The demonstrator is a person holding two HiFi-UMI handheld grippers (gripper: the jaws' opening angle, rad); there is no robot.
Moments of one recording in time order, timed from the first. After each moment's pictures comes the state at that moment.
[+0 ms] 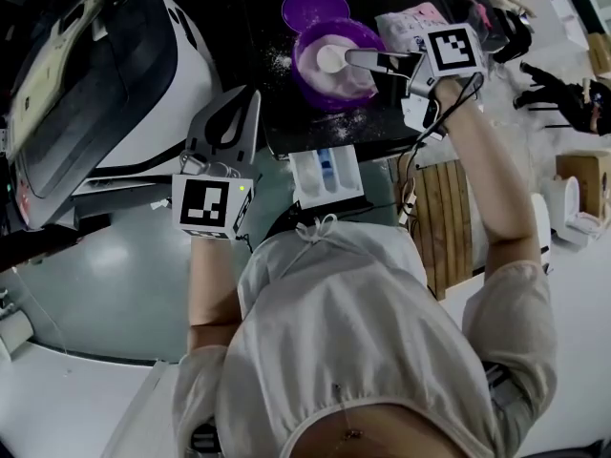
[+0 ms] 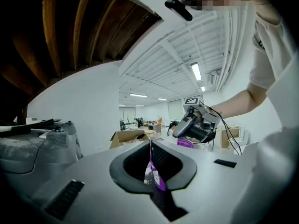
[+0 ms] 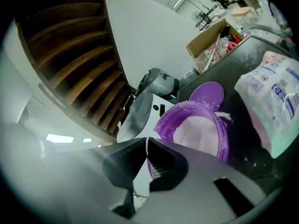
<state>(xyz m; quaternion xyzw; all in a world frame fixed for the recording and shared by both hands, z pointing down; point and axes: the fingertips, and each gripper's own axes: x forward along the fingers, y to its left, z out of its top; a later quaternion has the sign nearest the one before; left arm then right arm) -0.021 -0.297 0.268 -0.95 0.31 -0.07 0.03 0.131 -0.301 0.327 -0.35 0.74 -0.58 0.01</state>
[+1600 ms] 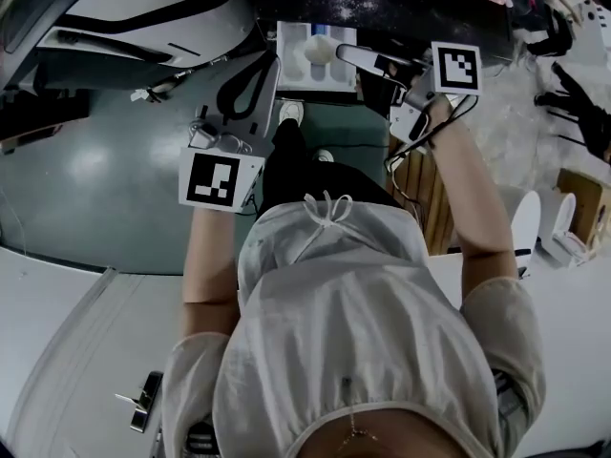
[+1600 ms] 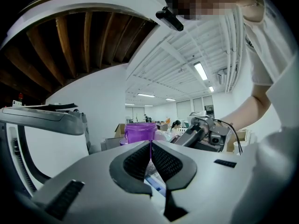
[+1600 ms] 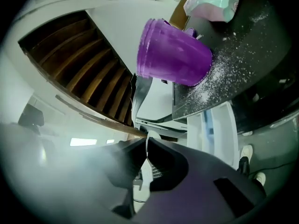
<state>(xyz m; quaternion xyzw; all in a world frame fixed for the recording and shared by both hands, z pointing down) -0.032 -0.105 0.362 -0.93 0.36 -0.10 -0.01 0.074 -0.113 0.434 -0.24 0.73 -0.64 0.07</state>
